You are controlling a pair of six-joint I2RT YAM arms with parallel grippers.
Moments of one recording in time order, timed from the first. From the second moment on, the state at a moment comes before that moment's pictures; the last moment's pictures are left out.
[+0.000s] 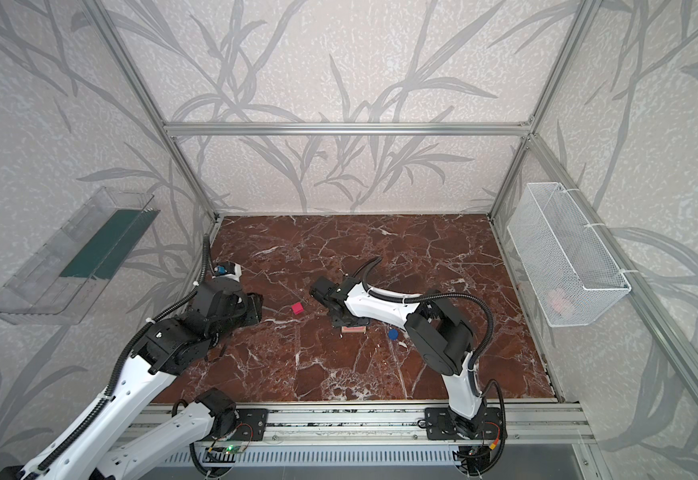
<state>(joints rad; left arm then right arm) -0.52 0.80 0.95 -0.91 -0.33 -0.58 0.93 1.98 1.44 -0.87 0.28 0.88</state>
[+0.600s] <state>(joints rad) -0.52 0.81 0.94 -0.91 -0.33 -0.58 0.93 1.96 1.44 -0.87 0.28 0.88</state>
